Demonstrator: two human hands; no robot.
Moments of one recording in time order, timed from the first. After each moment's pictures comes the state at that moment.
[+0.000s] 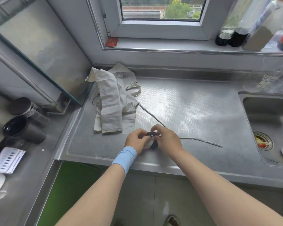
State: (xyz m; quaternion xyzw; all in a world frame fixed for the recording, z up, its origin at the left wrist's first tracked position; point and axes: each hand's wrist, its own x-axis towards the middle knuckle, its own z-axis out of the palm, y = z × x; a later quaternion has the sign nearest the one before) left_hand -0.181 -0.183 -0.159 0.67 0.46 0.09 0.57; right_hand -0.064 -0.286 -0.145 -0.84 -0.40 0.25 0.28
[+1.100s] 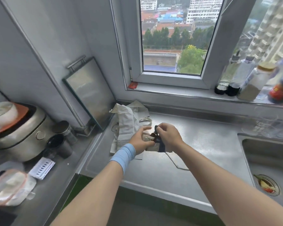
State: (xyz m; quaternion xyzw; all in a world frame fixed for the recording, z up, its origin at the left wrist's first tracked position) left_hand -0.182 -0.165 0.015 0.71 0.37 0.13 0.58; right_hand -0.039 -0.236 0.015 -0.79 -0.37 0.28 0.41
